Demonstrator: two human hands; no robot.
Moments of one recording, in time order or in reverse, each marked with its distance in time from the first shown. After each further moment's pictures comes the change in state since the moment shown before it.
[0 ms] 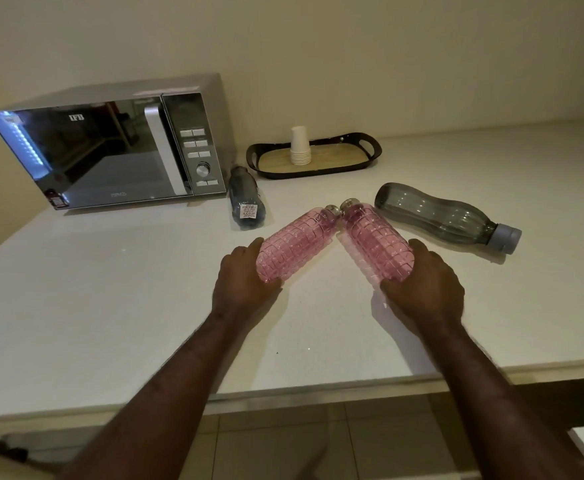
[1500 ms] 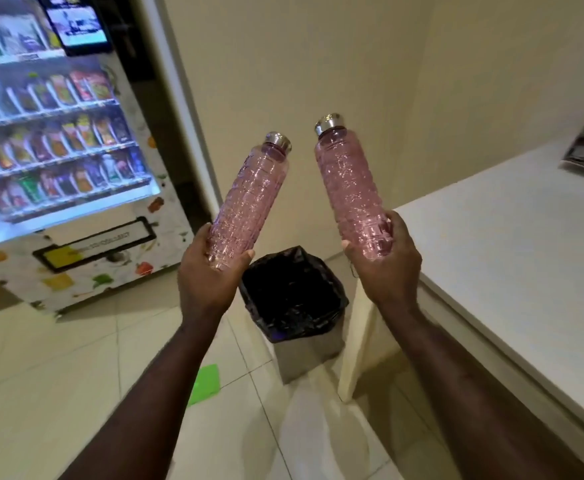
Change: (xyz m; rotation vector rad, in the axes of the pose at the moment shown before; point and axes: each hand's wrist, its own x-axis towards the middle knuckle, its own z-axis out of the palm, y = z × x) left_hand -0.431 -0.402 -0.399 0.207 1.001 -0.904; right_hand -0.410 -0.581 0.183 0.995 -0.706 -0.715
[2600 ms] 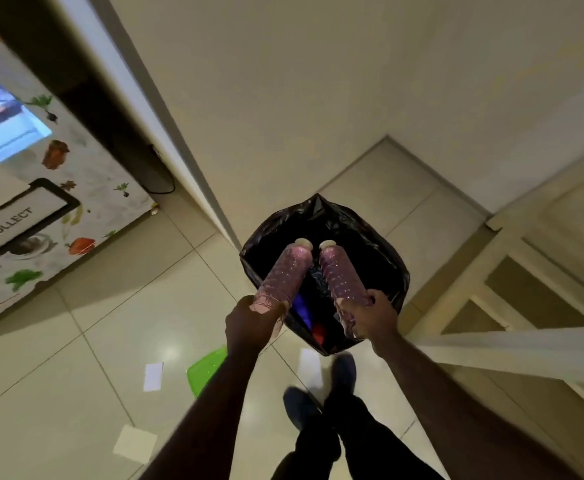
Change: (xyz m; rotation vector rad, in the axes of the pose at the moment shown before) left_hand 0.149 -0.374 0.183 0.259 -0.744 -0.768; right_hand 0.002 0.209 0.403 -0.049 -0.310 1.201
